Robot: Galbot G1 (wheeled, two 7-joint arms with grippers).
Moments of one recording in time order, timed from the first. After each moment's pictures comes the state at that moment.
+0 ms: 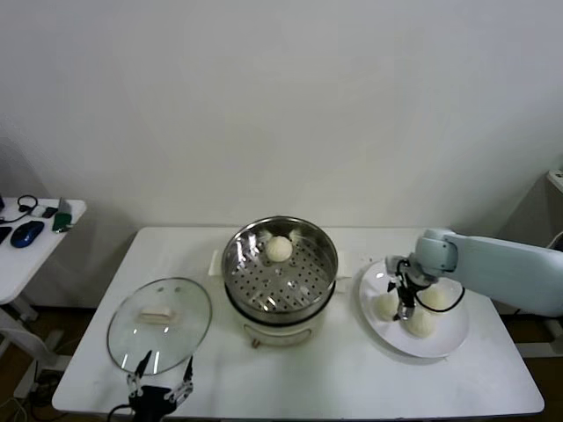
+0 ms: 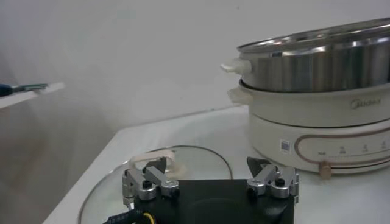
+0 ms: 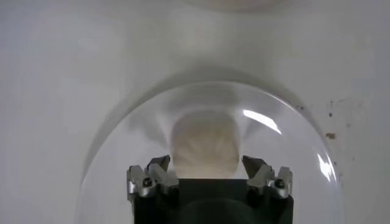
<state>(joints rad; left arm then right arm) 1.85 -1.47 -0.65 -2.00 0.04 -0.09 0.06 0.35 0.76 -1.51 1.28 0.43 -0.40 -0.77</state>
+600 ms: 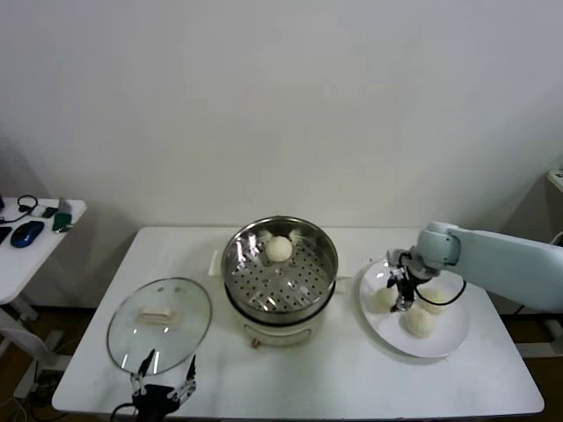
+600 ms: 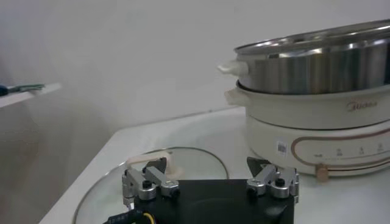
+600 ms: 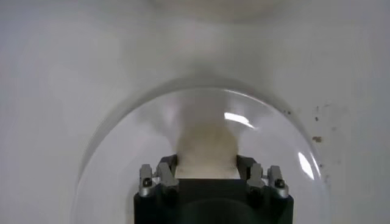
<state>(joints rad) 1.85 -1.48 -0.63 -2.01 0.04 -0.09 0.05 0.50 0.74 -1.54 1.30 0.48 -0.35 -0.83</state>
